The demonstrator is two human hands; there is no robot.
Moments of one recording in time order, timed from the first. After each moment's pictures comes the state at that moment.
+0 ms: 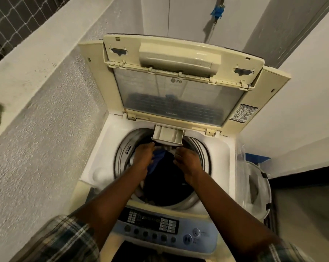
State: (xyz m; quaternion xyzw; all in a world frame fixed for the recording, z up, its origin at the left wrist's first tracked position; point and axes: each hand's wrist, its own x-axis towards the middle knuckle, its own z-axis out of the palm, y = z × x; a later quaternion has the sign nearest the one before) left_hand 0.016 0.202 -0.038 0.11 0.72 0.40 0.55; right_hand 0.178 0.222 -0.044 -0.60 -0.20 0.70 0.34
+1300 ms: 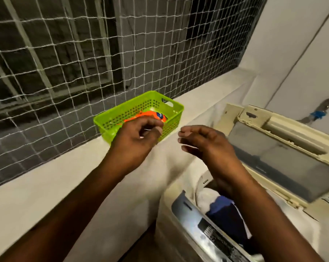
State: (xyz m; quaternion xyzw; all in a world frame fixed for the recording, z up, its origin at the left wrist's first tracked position) left_hand -0.202 -0.107 0.255 0.38 0.70 0.59 0.15; right_hand -0.052 0.032 0.254 -0.28 -0.64 0.67 0.26
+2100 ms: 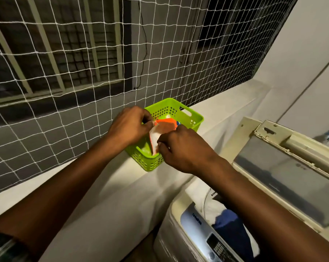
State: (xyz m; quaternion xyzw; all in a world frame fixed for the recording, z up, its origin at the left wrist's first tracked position) left_hand -0.320 -0.089 0.246 0.43 0.85 0.31 -0.04; right_hand -0.150 0.003 0.267 -0.12 -0.99 0.01 0.08
